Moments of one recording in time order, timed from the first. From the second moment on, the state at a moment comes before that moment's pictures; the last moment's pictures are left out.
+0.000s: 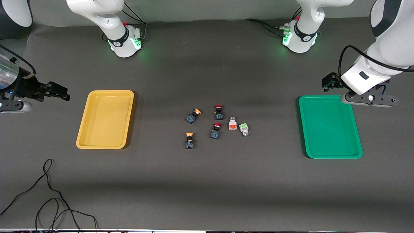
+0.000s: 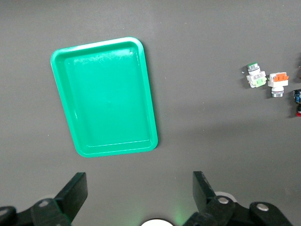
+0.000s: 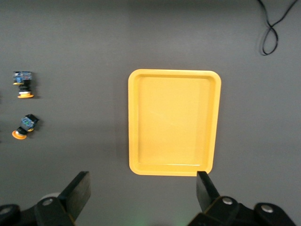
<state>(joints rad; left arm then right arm) -0.13 0.01 -0.06 -1.67 0.06 1.55 -0.05 0.03 0.01 0.00 -1.63 0.01 1.57 0.04</state>
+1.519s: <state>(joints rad) -0.13 0.01 -0.05 -1.66 0.06 1.55 -0.01 0.69 0.38 0.00 -1.58 0.06 1.95 0.94</state>
